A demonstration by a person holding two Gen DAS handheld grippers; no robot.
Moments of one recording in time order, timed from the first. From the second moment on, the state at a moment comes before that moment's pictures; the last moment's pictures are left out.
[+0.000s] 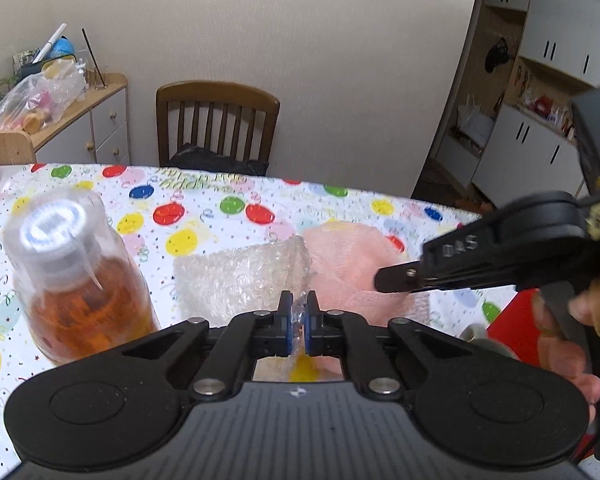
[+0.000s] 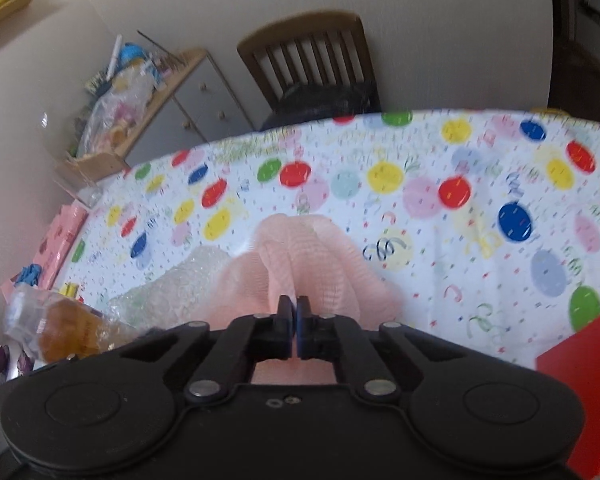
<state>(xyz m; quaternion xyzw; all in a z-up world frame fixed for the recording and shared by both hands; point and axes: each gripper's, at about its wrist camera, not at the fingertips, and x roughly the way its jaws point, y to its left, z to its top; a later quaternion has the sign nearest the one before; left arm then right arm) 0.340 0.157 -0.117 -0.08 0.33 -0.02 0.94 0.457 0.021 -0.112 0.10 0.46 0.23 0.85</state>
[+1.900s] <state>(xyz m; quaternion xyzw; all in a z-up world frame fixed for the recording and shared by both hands) 0.252 0.096 -0.110 -0.06 0.39 -0.08 0.91 0.298 -0.249 -0.041 0.15 0.37 0.13 0.91</state>
